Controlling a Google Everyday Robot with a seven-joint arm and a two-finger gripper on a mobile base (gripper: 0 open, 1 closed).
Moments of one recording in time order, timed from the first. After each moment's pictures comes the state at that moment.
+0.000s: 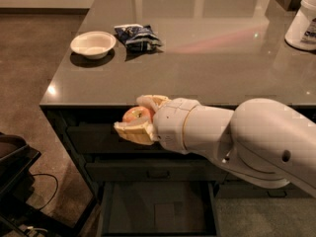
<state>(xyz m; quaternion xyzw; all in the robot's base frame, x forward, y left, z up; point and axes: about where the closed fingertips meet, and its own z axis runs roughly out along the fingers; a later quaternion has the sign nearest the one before) 0.448 0.041 0.892 -0.40 0.71 0.23 0.53</state>
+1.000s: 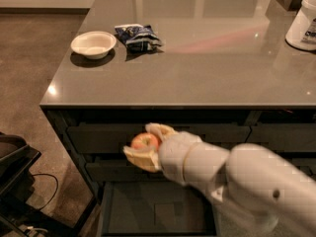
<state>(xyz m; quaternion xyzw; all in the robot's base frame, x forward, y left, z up) 0.439 0.030 0.820 -0.35 0.74 0.23 0.52</state>
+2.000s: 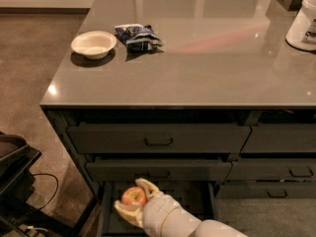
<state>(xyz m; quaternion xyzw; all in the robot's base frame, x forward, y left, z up) 0.378 0.061 0.661 -0.33 0.76 0.23 0.52</state>
